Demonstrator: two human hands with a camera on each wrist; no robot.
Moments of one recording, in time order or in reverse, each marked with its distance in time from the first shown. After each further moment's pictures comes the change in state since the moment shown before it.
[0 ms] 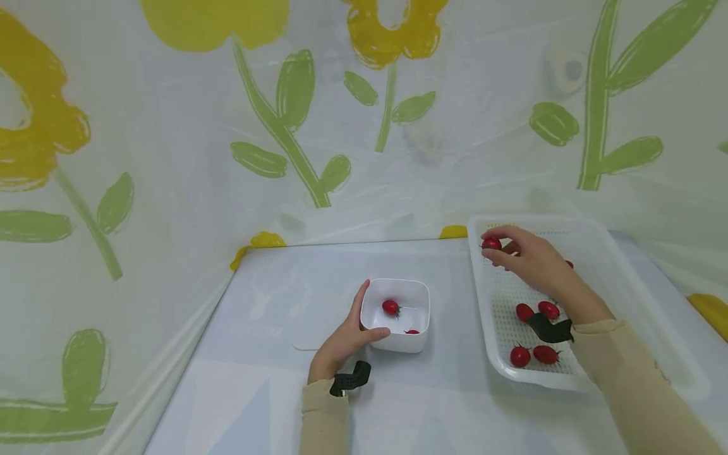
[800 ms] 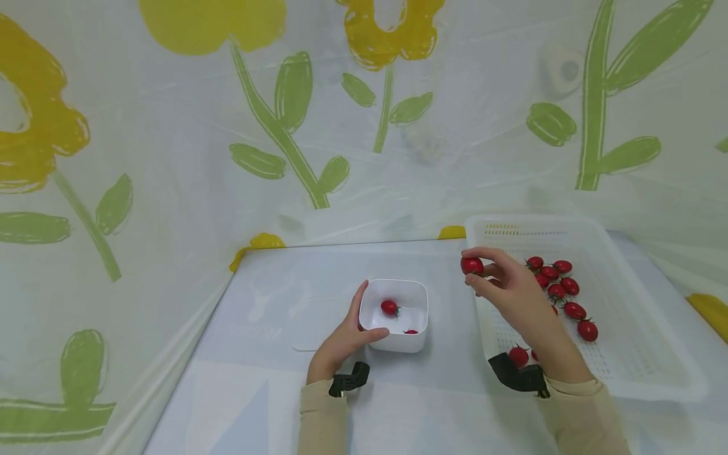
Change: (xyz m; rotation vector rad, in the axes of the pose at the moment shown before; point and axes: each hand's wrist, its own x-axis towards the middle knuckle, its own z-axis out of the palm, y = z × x) left_hand -0.005 0.012 0.003 -0.003 -0.020 -0.004; right_hand -0.045 -0.050 0.037 0.369 0.170 0.006
